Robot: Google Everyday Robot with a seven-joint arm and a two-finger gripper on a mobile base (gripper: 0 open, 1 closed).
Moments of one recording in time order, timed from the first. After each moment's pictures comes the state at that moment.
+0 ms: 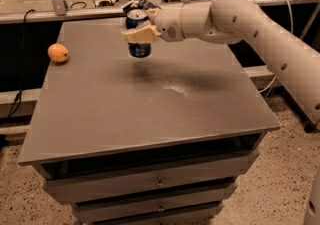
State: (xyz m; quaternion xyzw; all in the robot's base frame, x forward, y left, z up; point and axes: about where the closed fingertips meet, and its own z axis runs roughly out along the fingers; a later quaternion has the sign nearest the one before) arm 0.695 0.042 0.940 -0.49 0.62 0.31 0.54
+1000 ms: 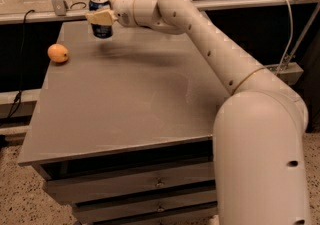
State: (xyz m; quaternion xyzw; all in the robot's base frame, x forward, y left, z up) arm 0.802 0.166 0.950 -0.45 0.59 0.33 0.58
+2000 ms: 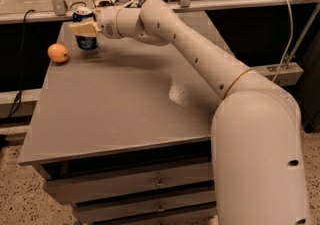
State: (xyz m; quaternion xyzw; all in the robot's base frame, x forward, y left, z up) arm 0.783 0.213 0.921 -0.44 0.60 0.36 0.56
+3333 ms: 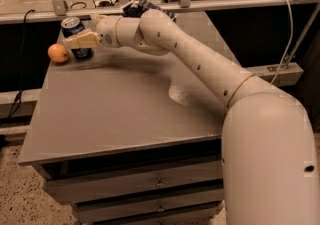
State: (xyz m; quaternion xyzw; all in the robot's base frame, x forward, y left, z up) arm 0.766 0.220 0.901 -0.43 0.60 0.37 0.56
